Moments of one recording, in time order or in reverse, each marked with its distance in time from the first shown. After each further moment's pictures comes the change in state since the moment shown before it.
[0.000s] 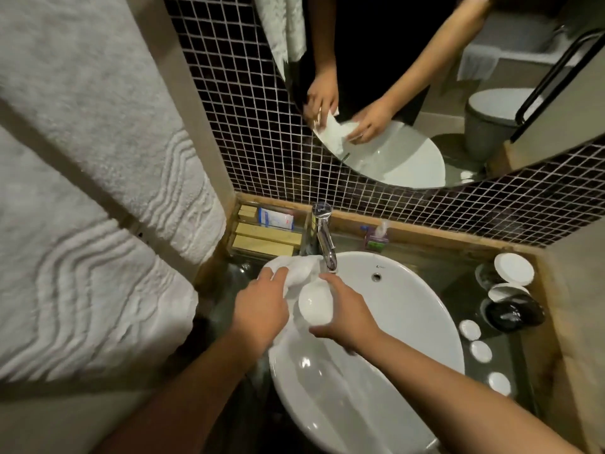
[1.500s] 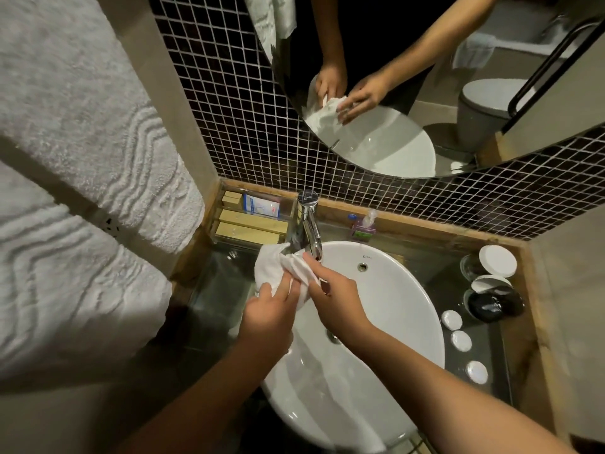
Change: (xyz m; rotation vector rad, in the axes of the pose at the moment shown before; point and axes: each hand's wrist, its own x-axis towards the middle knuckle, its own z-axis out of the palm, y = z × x) left_hand -0.025 0.035 0.033 0.204 -0.074 0.221; right_hand -0.003 -0.016 -0.011 0.396 0.076 0.054
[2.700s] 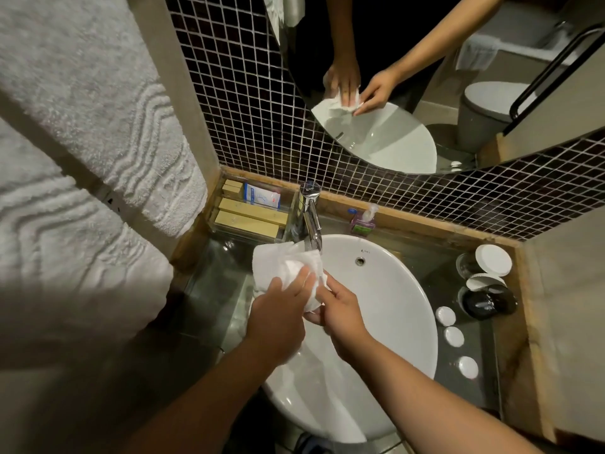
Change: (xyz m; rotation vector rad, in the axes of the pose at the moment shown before) left_hand -0.009 0.017 0.008 -0.093 0.103 0.067; right_hand -0.027 0.022 0.009 0.582 0.007 0.288
